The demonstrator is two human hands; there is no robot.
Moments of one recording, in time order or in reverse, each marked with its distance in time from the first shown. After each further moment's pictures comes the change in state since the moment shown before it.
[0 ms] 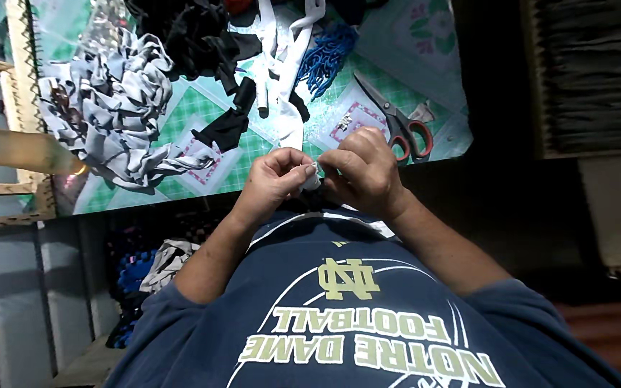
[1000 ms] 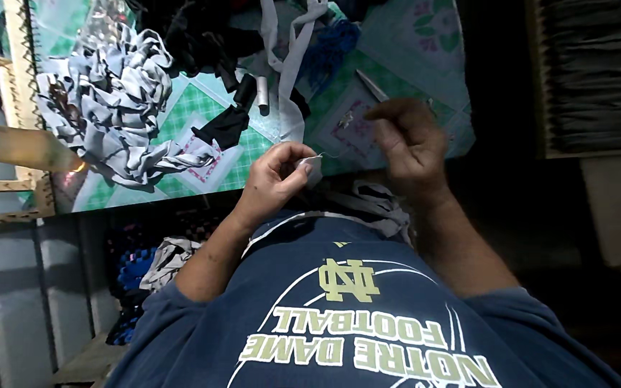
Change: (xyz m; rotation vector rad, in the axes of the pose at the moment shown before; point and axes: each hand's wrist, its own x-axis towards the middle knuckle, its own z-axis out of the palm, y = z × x) left_hand -0.001 0.000 -0.001 0.341 0.016 0.165; right_hand 0.004 0.015 -0.038 0.331 -0.018 0.481
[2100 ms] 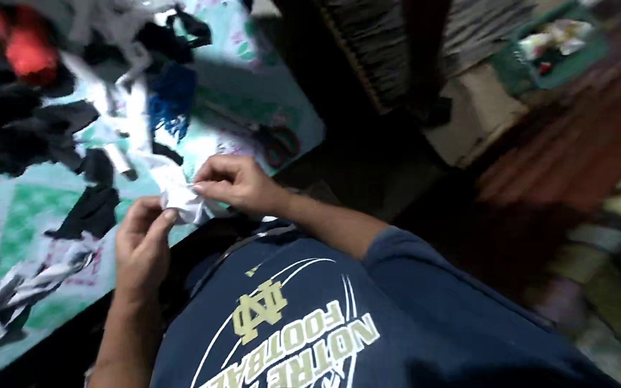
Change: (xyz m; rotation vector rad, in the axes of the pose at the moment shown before) left_hand 0.014 -0.032 -0.013 -0.144 -0.083 -0.014; right_hand -0.002 -0.005 0.038 0.457 0.095 0.191
